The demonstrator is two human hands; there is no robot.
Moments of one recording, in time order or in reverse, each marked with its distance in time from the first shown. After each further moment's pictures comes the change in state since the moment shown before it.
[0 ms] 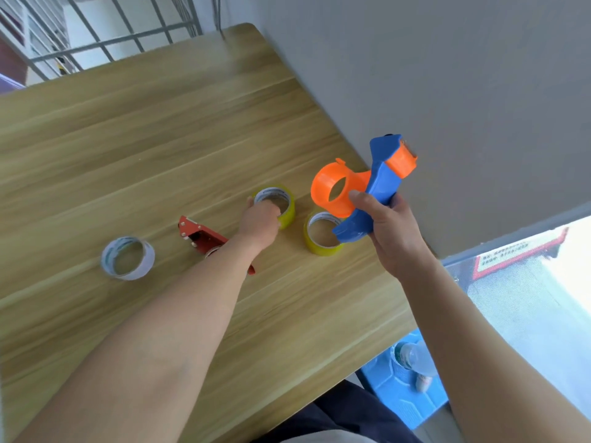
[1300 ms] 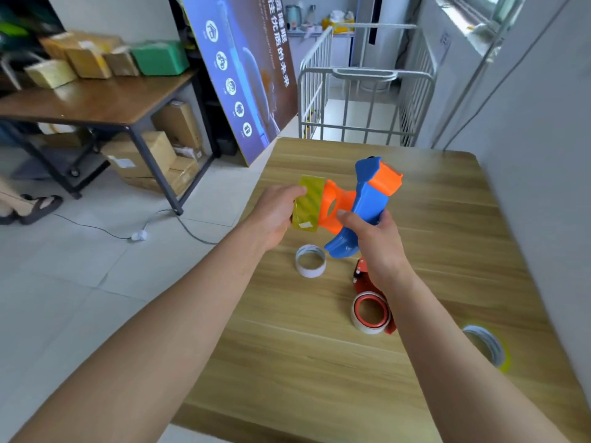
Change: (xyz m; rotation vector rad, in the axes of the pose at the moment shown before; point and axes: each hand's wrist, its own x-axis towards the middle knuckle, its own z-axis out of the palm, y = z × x) left_hand -0.244 -0.129 -0.194 -1.487 0.748 -0.400; right_hand -0.102 -0.024 0.255 -0.235 -0.615 -0.208
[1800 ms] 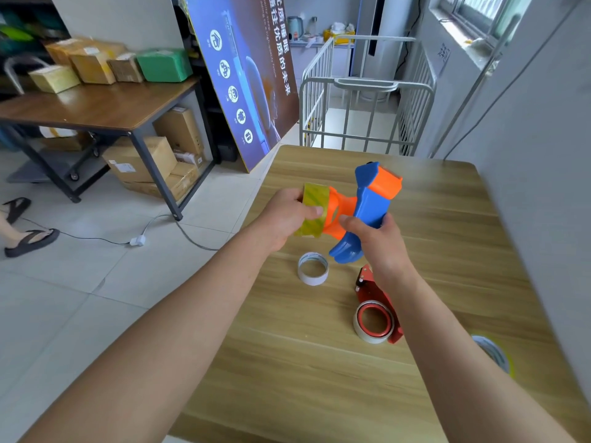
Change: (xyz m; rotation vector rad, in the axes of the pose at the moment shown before) left_hand -0.001 0.007 -0.007 0.290 -0.103 0.054; right_hand 0.004 -0.008 0.007 -0.039 0.004 0.010
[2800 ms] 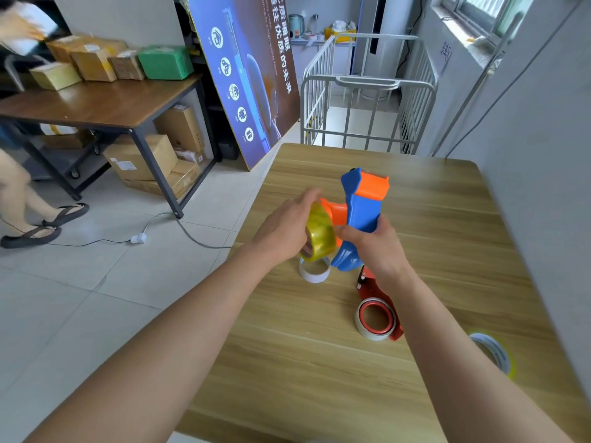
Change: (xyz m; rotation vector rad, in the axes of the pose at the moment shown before) left_hand -0.008 -0.027 -0.005 0.850 0.035 0.383; right_hand -0.004 0.006 0.002 -0.142 -0.089 -0.025
